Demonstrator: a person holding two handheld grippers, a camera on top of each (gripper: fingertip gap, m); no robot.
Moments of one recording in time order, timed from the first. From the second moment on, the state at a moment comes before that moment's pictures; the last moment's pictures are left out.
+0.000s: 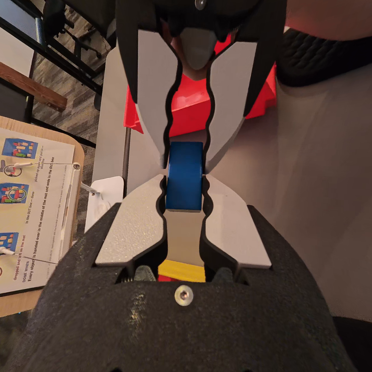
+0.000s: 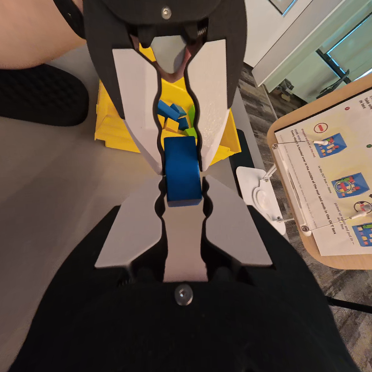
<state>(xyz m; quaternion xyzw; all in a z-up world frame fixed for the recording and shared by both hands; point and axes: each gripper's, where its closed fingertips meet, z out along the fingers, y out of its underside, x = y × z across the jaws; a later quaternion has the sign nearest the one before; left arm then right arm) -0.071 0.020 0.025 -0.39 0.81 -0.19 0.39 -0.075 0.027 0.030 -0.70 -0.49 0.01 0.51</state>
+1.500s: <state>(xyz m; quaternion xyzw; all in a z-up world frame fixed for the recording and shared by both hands) -0.090 0.018 0.058 -0.40 0.76 -0.27 0.44 0.177 0.057 -0.133 -0.89 -0.40 0.00 0.23</state>
